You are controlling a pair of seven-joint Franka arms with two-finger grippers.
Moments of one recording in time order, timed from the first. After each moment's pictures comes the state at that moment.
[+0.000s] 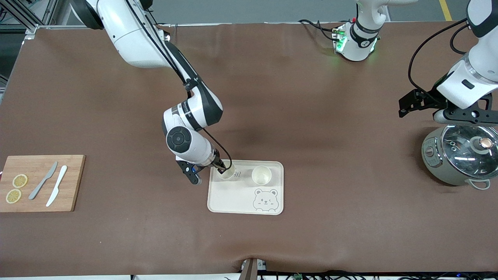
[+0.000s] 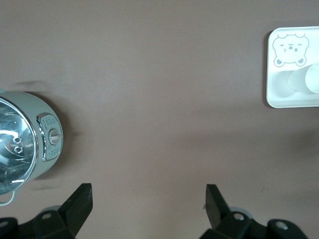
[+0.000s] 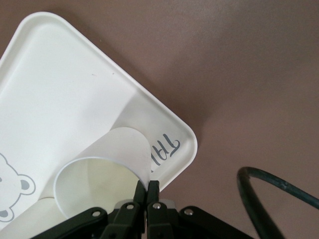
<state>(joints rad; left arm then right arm) -0.06 0.01 -0.06 -1.65 -0.02 1.70 -0.03 0.55 0.75 -0.02 -1.44 0.25 2.21 1.27</state>
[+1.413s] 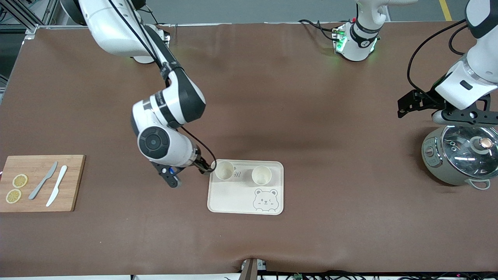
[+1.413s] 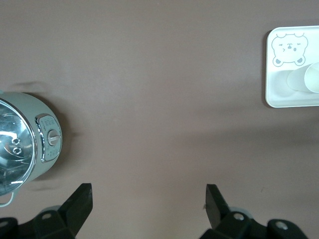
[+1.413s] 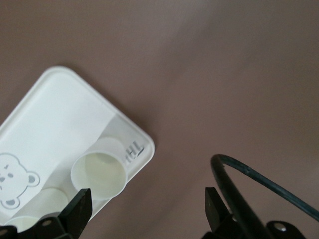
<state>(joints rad) -0.06 0.02 -0.06 -1.65 -0.02 1.70 -0.03 0.48 0.68 -0.05 -1.17 0.13 1.72 1.25</state>
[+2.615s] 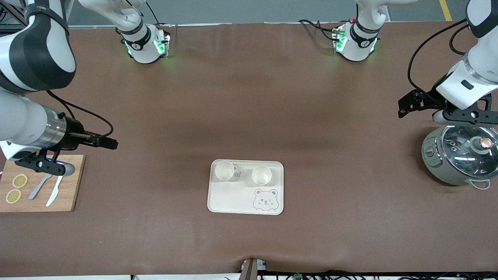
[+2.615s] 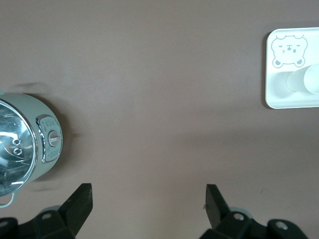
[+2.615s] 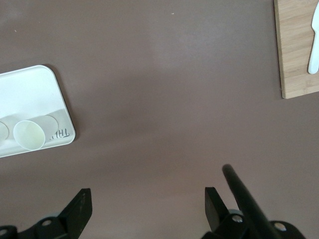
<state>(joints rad) -0.06 0.02 -0.06 -1.65 -0.02 1.70 -0.03 0.07 0.42 0.08 -1.16 0.06 1.42 0.40</state>
